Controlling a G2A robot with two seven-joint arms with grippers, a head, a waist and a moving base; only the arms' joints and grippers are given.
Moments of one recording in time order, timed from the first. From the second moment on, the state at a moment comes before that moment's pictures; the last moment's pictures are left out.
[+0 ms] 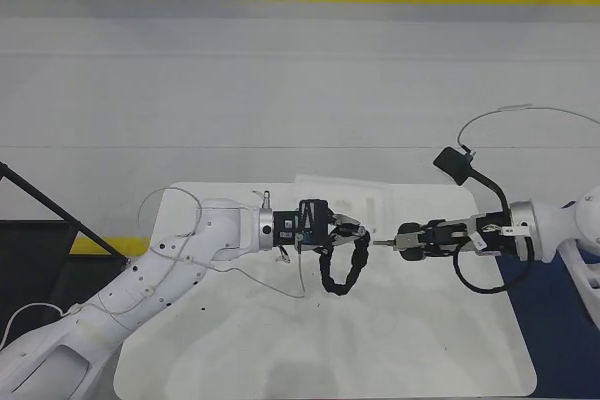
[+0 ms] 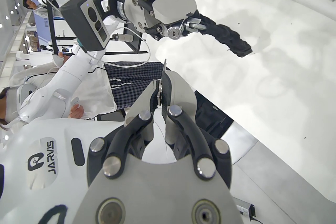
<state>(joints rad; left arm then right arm) 0.75 -0.94 -0.64 -1.61 1.35 -0.69 0.29 -0.93 -0.80 1.29 -2.01 0.22 0.48 1.34</state>
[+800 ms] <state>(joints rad) 0.73 -1.00 -0.64 -1.56 1.35 -0.73 0.26 -0.93 -0.77 1.25 -2.05 0.21 0.52 1.24</state>
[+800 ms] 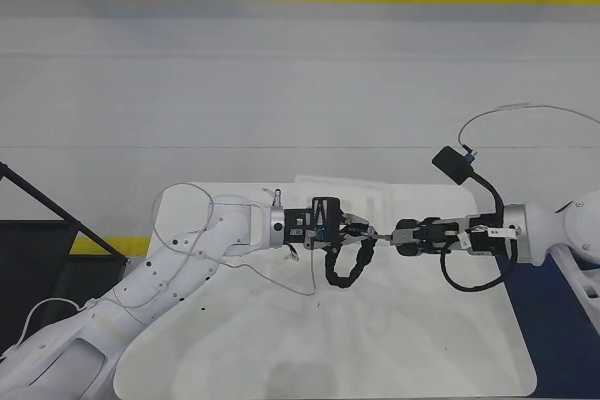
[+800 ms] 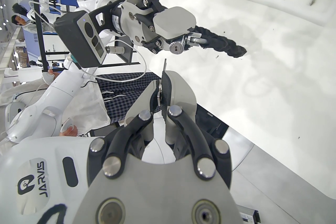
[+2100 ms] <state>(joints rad) 0.81 -1.03 -0.72 -1.58 1.40 -0.78 0.24 -0.89 -0.75 1.17 -2.06 0.10 0.54 1.23</state>
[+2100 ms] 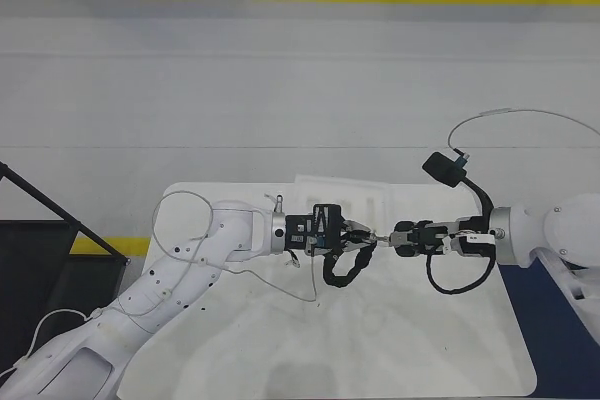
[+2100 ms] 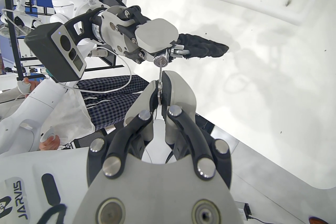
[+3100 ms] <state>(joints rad) 0.82 -1.05 -0.79 -1.53 1.30 -0.92 0.27 -0.86 -0.76 1.16 -2.04 0.12 0.17 1.18</state>
